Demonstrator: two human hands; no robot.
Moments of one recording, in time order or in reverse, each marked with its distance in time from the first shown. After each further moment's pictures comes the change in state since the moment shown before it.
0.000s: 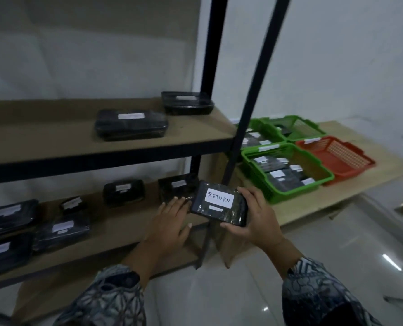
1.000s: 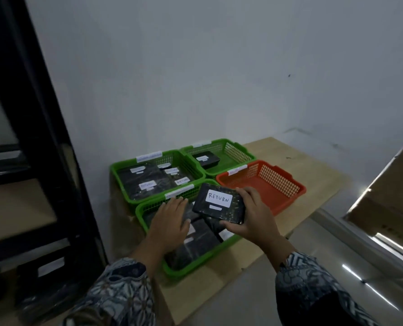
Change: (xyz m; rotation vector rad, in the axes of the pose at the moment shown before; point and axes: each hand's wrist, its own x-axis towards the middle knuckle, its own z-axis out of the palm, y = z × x) left_hand 0.373 0.220 0.115 -0.100 -0.023 0.111; right_hand 0.085 0.380 -0.124 -0.208 0.059 0.135
